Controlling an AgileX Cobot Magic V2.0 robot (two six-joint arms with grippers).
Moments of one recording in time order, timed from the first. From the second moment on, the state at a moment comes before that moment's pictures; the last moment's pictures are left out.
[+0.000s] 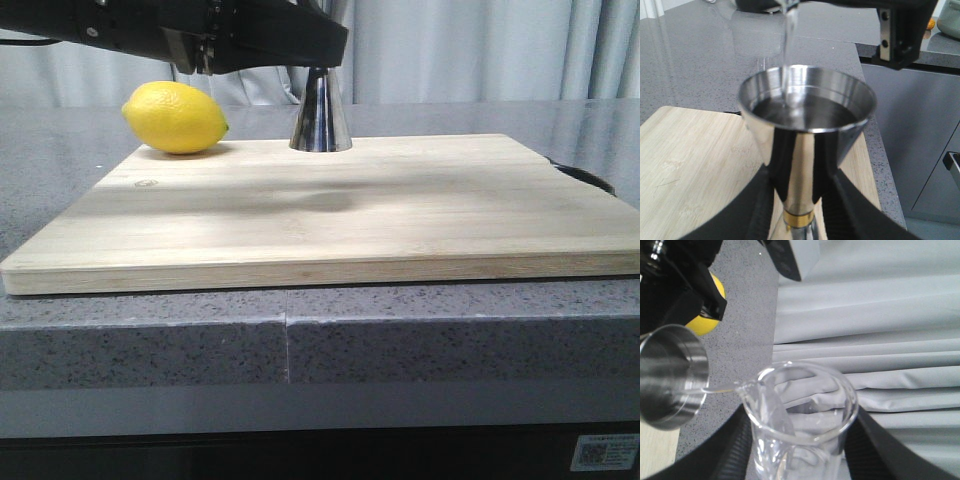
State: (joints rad) left arm -0.35 1.78 -1.16 -1.61 1.16 2.02; right arm 0.46 1.33 -1.09 -1.67 -0.25 0.17
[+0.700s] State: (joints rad) left arm -0.35 1.78 -1.16 -1.61 1.16 2.02; right arm 0.46 1.33 -1.09 -1.71 -0.25 0.17
